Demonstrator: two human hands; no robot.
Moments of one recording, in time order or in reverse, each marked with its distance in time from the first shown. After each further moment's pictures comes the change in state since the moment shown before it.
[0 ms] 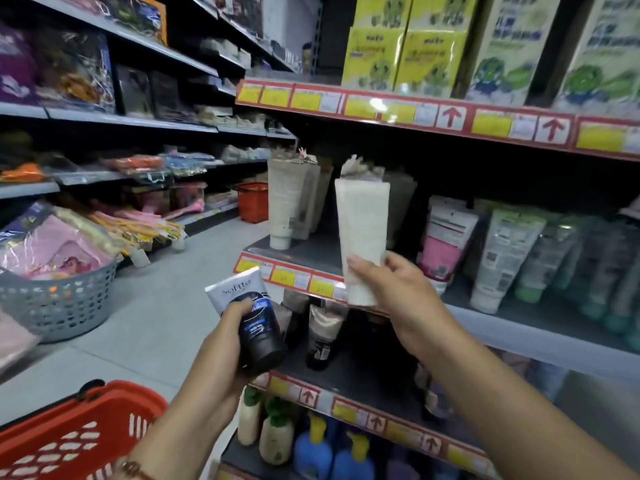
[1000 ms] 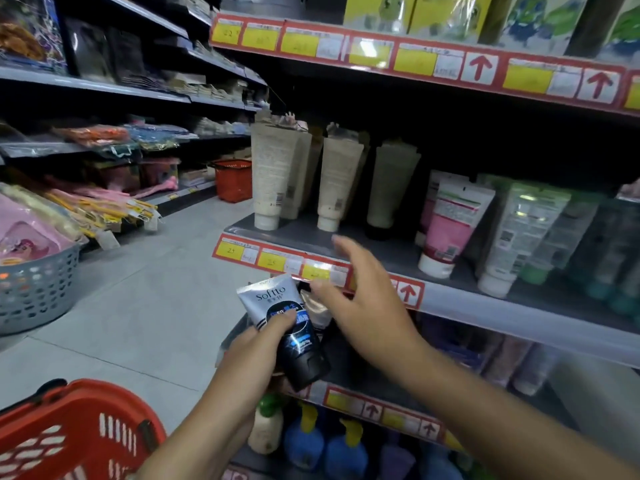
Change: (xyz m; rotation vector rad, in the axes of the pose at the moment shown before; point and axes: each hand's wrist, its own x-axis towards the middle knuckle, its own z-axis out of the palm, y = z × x) left_hand 0.026 -0.037 0.015 0.274 -0.143 -0.042; right_hand 0.005 0.046 0.021 -0.715 -0.016 -0.340
